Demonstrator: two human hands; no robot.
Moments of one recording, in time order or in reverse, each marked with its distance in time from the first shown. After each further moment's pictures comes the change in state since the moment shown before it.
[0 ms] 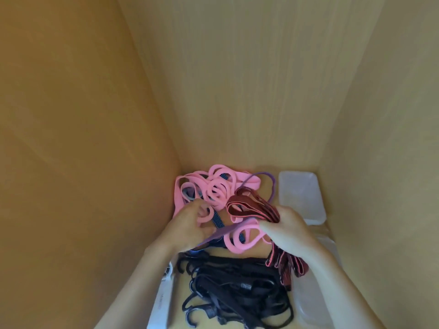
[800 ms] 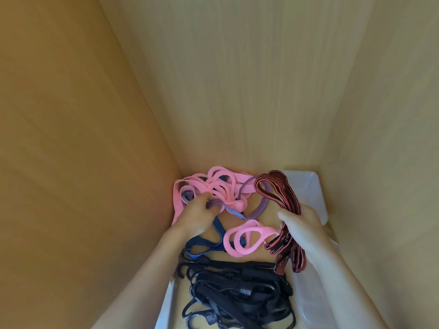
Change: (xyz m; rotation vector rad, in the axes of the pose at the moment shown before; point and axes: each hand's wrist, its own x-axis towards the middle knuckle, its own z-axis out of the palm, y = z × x) left_hand 0.048 0.023 0.011 -0.083 0.079 -0.074; right_hand 0.014 0.026 -0.013 0.511 0.261 0.218
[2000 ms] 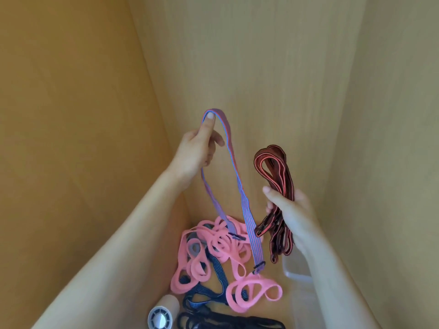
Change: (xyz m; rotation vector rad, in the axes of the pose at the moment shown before) left_hand -0.027 0.212 -0.159 -0.529 0.315 0.395; right_hand -0.005 -0.137 0.016 0.293 -0.153 -0.412
